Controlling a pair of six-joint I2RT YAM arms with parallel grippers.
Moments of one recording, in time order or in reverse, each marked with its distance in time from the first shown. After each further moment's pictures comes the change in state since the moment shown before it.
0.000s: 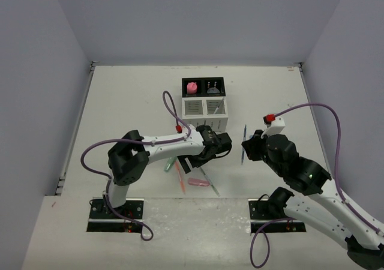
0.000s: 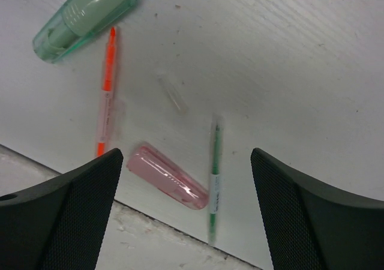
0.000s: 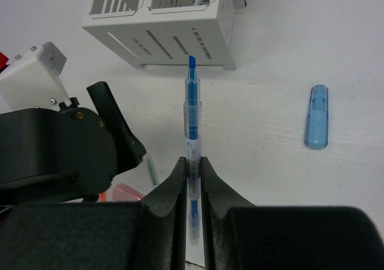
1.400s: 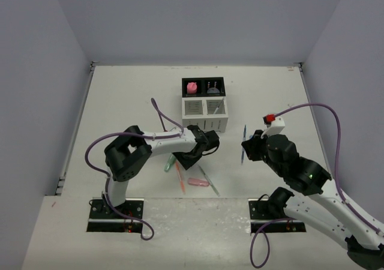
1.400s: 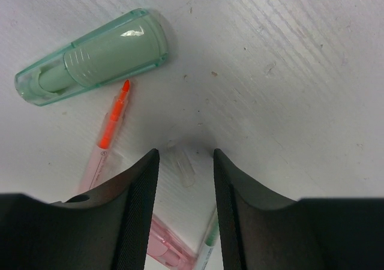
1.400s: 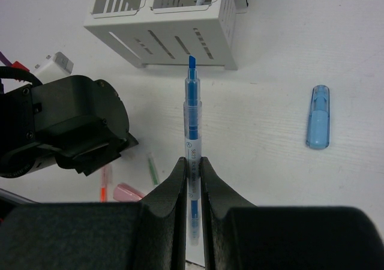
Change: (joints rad) left arm 0.110 -0.013 -0.199 0.190 0.043 -0.081; right arm 0.000 -0.002 0.000 0.001 -0.005 -0.004
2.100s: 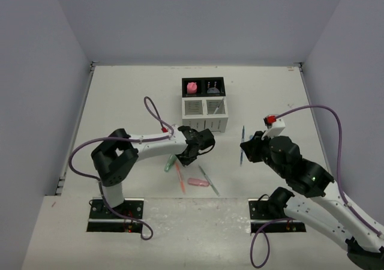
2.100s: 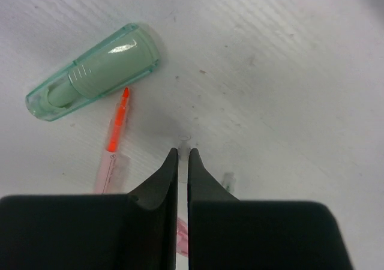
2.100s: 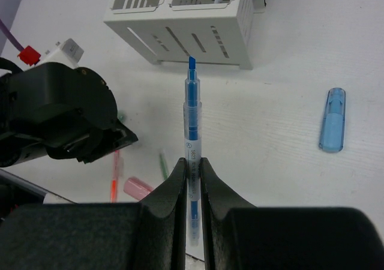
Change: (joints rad) left arm 0.007 -0.106 -0.090 0.094 -0.015 0.105; right arm 0.000 -0.024 -0.004 0.008 -0.045 -0.008
